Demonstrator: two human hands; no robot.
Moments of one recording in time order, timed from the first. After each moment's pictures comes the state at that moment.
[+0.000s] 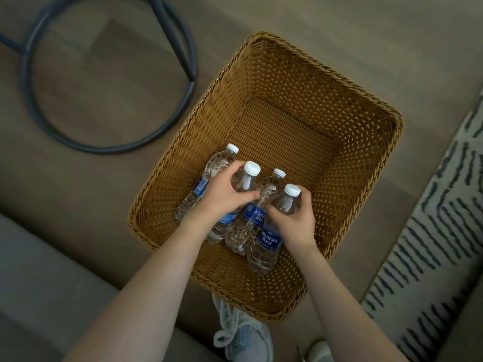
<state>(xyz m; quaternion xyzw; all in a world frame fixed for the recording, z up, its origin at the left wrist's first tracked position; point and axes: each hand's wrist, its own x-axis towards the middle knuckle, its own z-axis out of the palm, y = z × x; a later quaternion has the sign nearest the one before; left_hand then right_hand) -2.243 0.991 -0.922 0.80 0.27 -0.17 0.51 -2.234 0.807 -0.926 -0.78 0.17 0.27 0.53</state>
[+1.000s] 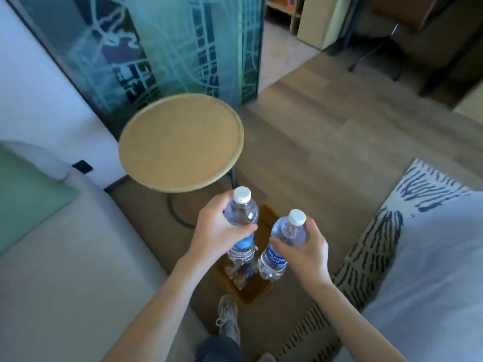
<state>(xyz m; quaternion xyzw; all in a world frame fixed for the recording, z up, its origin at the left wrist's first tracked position) -2.341 0.942 -0.204 0.82 0.28 0.18 0.47 -2.244 0.754 -0.247 -0.81 -0.13 0.16 0.55</state>
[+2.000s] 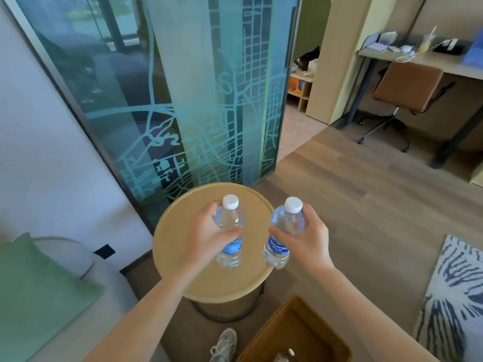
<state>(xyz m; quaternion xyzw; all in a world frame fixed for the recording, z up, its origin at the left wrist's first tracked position) -2.246 1.229 -0.091 0.80 0.31 0.22 0.46 -2.117 1.052 -0.101 -0.78 -0.23 0.08 0.58</state>
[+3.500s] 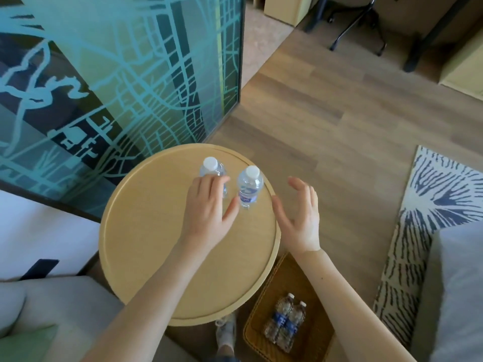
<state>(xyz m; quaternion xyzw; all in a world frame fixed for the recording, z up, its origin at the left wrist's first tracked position) -2.089 1.346 -0.246 0.94 0.09 0.25 0.21 -2.018 1.158 -0.271 -0.87 -0.18 -0.06 0.46</state>
